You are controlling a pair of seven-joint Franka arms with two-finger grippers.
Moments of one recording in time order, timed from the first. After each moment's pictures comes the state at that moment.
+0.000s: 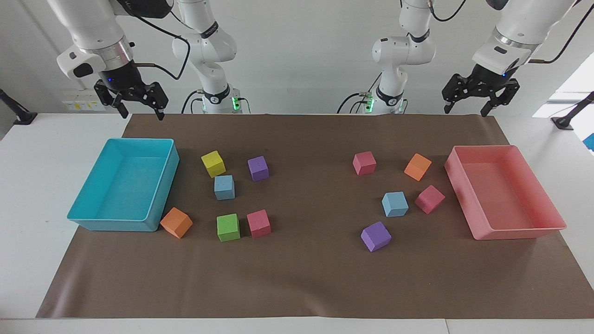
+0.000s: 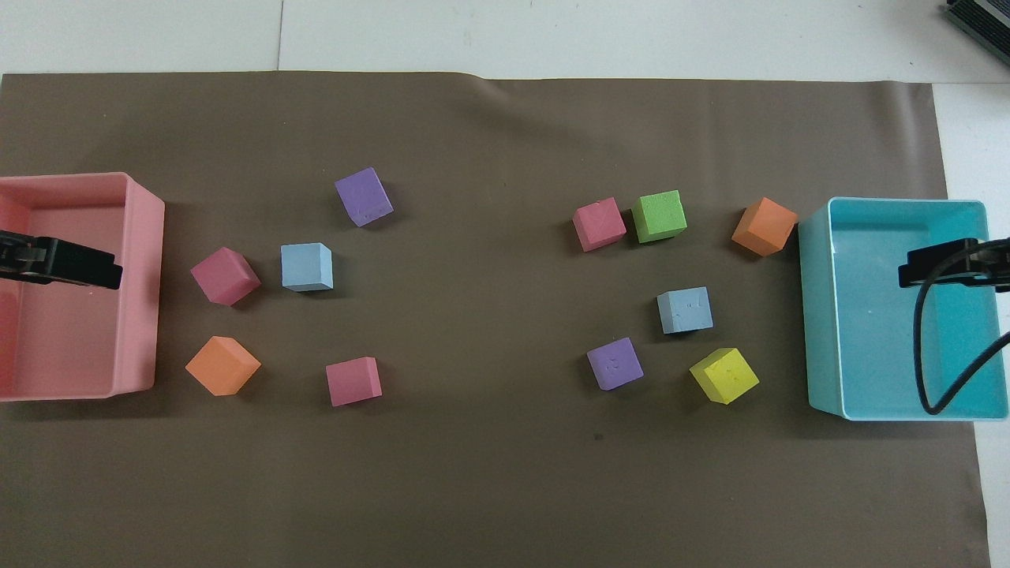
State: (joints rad) left arm -0.06 -0.04 -0.05 -1.50 -0.02 1.47 0.07; right arm 0.01 -0.07 -0.06 -1.61 -0.02 1.55 0.03
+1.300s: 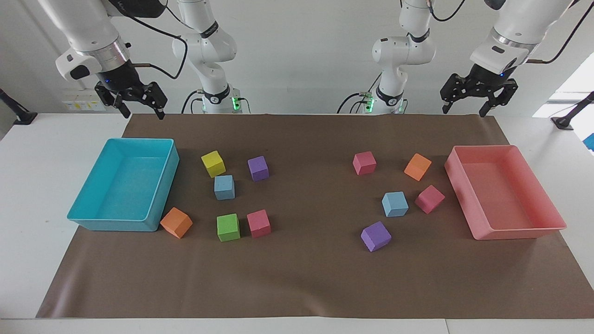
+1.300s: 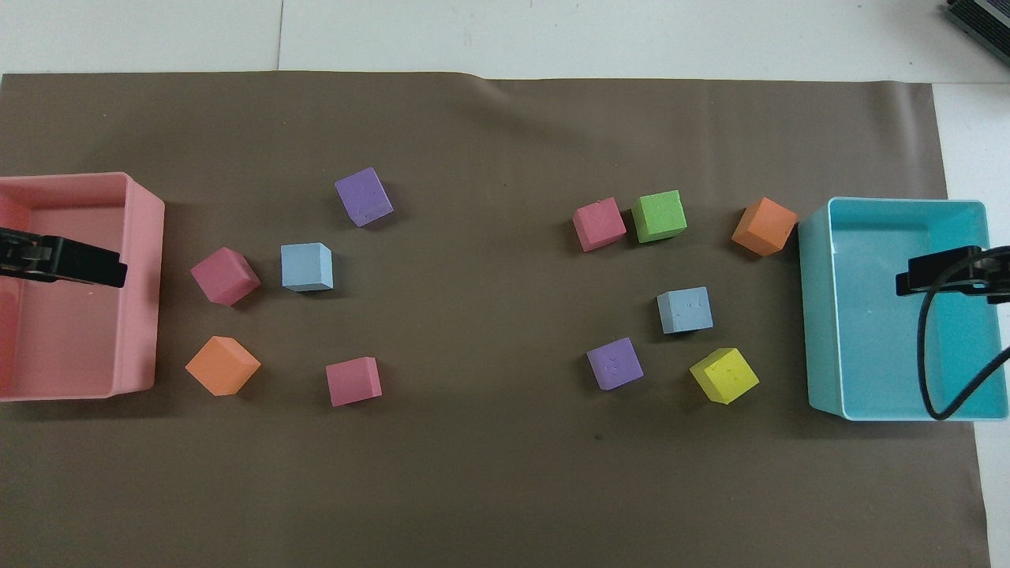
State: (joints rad) left arm -0.06 -0.04 -0.05 -1.50 -0.02 1.48 0.07; right arm 0.02 -0.09 -0.08 -1.66 0.03 1.55 0.03
